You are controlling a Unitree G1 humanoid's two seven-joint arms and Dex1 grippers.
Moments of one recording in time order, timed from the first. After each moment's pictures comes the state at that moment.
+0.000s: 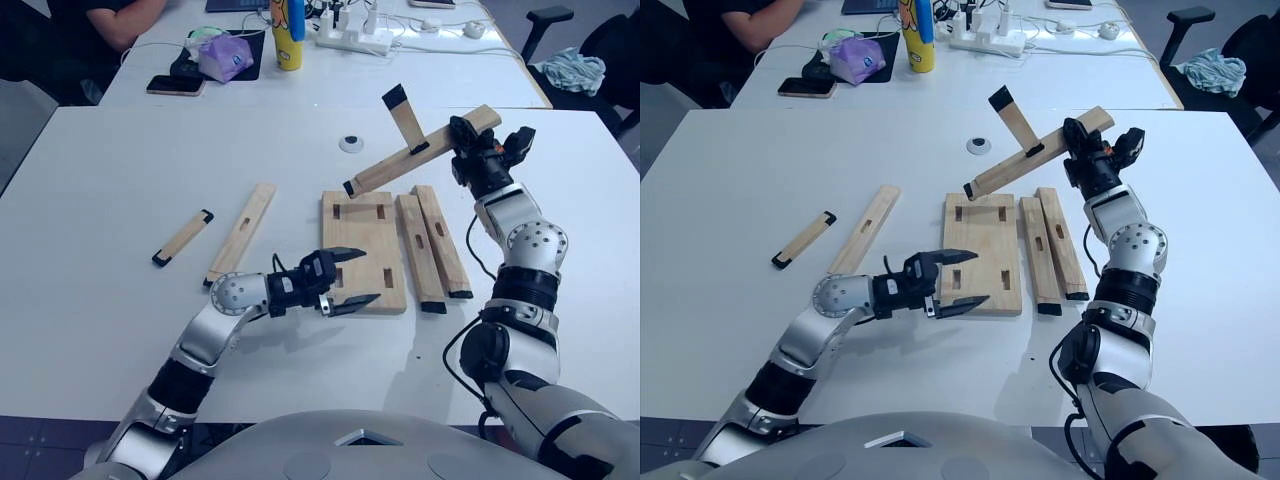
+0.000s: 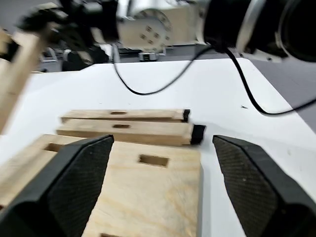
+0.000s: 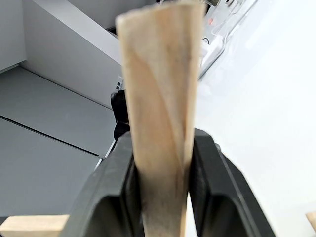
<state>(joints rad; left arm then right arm) -0.16 0.32 -0.49 -0.08 -0.11 0.10 -0.91 -0.61 -0.21 -0.55 0.43 1.00 0.61 0.19</state>
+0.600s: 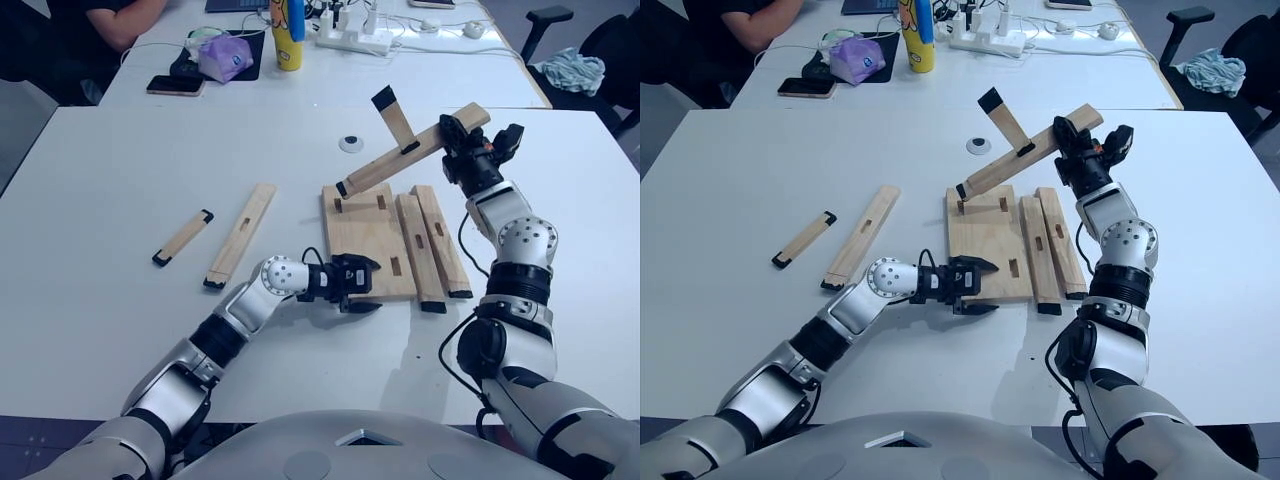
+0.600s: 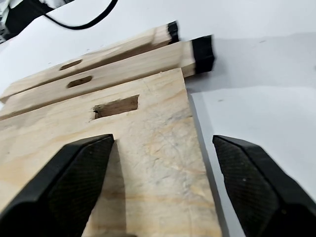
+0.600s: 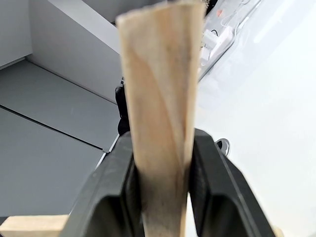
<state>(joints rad) -0.38 0.24 -0.62 0.22 0.16 0.04 -0.82 -0.61 -0.20 -0.53 0.43 0.97 0.60 0.22</state>
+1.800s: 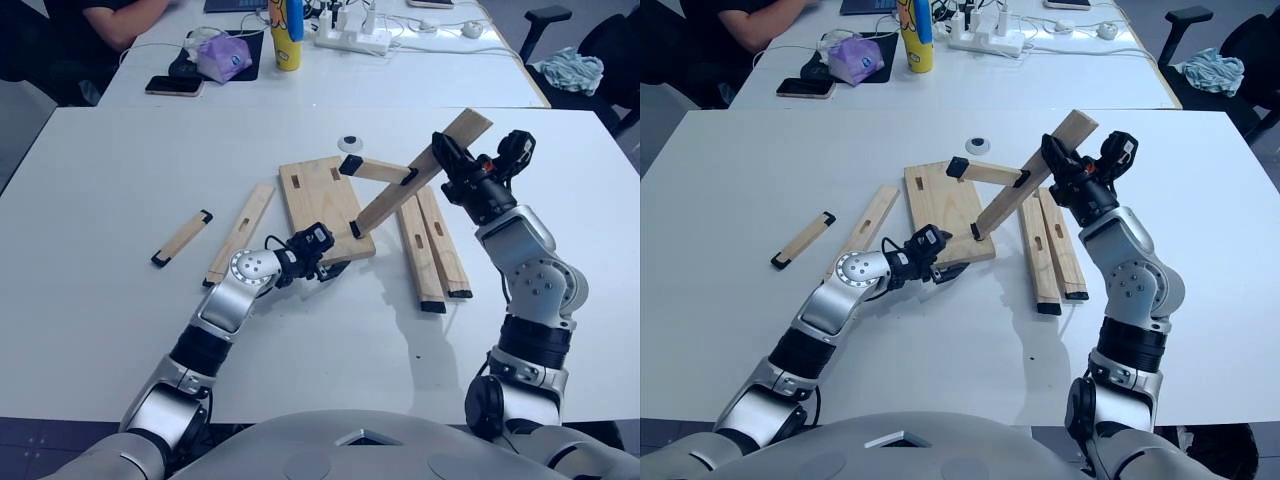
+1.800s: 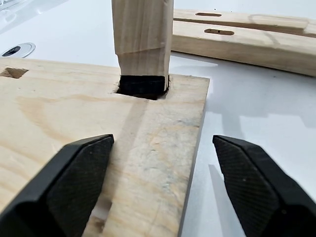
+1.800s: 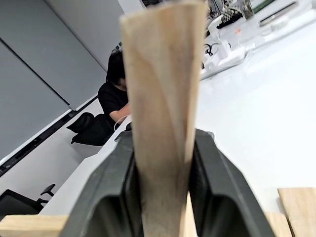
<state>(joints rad) -0.26 0.23 -0.40 0.01 0.04 0.42 -0.64 -0.28 -0.21 -0.32 -0.21 0.82 0.66 0.15</state>
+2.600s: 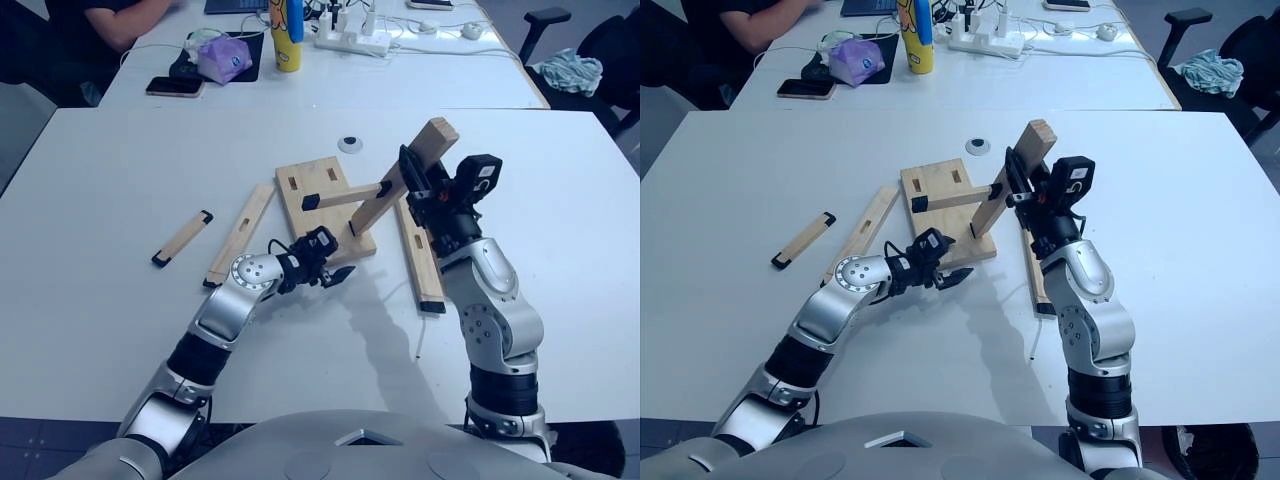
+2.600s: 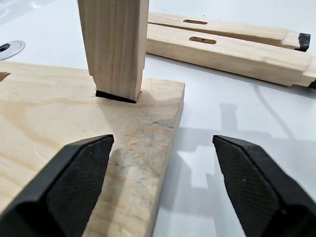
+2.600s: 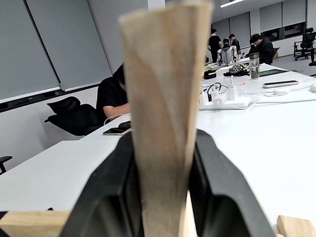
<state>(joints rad) -0.23 0.24 -0.43 -0.11 0.00 0.53 -0.65 -0.06 -0.16 0.02 -0.47 0.44 0.39 0.12</state>
